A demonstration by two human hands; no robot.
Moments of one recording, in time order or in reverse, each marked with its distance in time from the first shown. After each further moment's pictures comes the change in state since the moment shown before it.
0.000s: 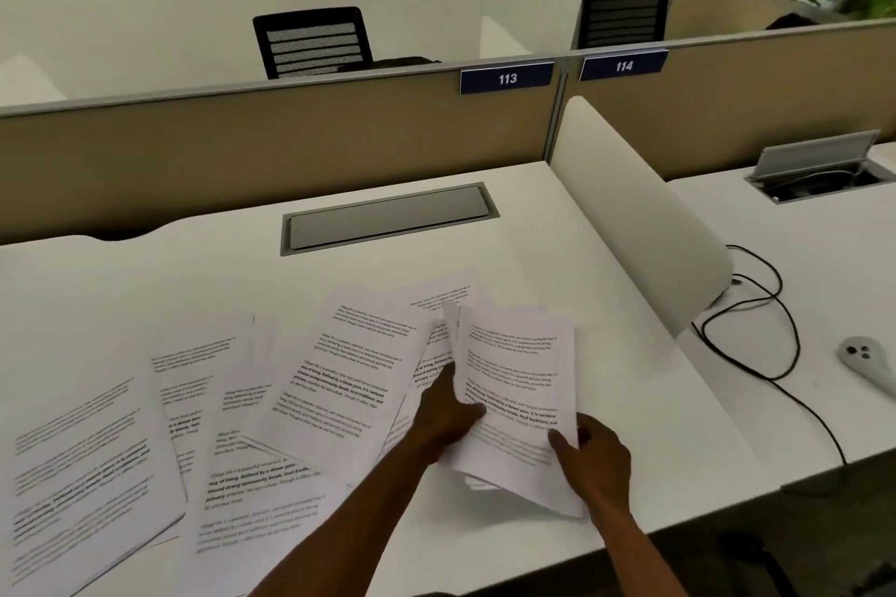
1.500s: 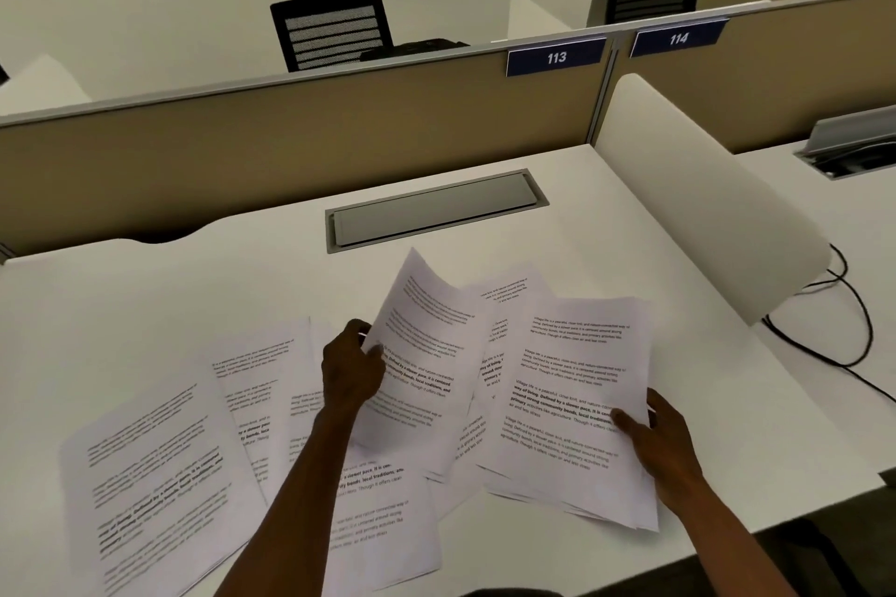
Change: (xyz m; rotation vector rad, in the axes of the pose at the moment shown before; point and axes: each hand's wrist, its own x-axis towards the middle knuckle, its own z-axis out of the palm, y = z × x) left_hand 0.026 -0.040 -0.206 0.331 0.463 0.093; right_hand 0.007 -0.025 0.027 0.395 -0.130 0.060
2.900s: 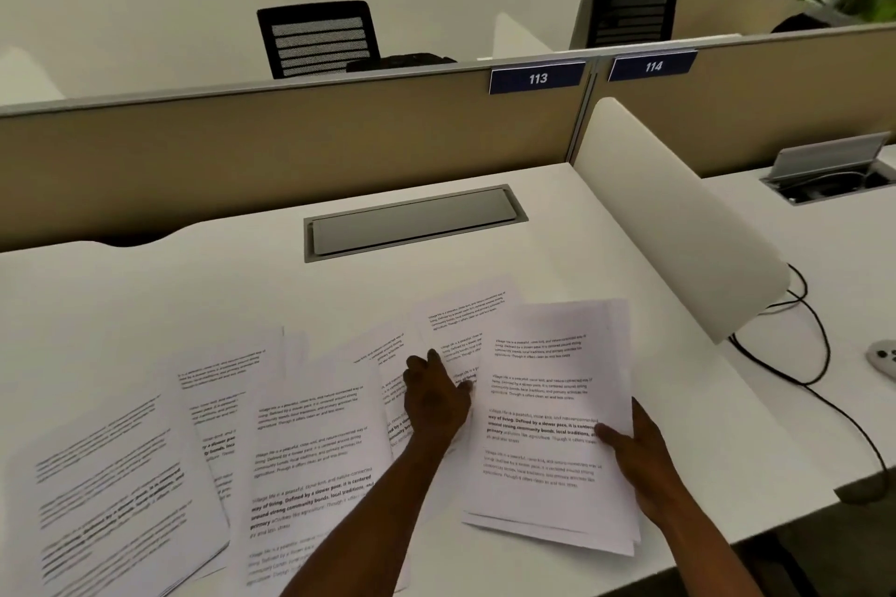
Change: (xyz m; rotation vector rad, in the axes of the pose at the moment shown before) left_hand -0.040 0.061 0.125 0.204 -0.172 -0.049; right_hand 0.004 -0.011 -0.012 0.032 -0.039 0.018
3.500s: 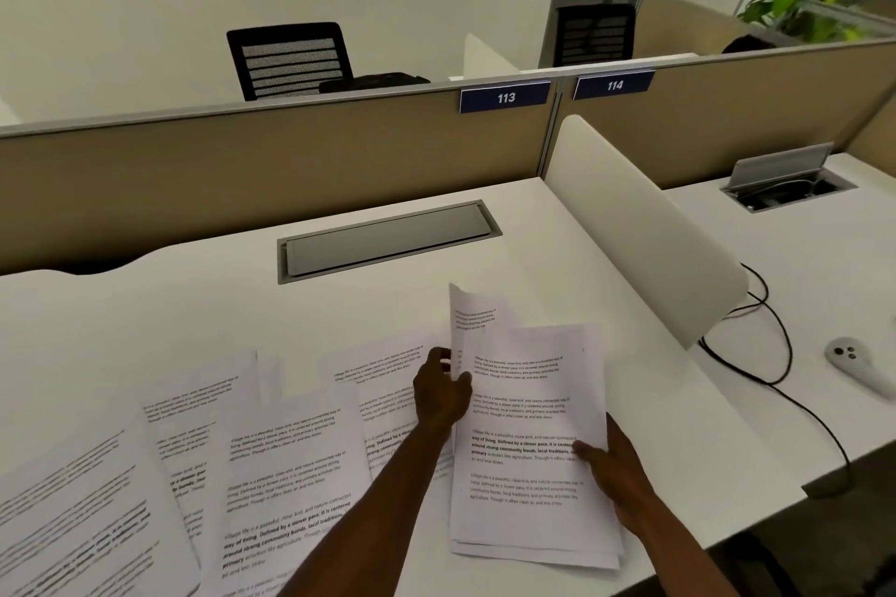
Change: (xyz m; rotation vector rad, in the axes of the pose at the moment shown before) left_hand 0.015 0.035 0.011 -0.580 -0.056 0.016; right_hand 0.006 0.010 -0.001 -0.052 0.002 0.066
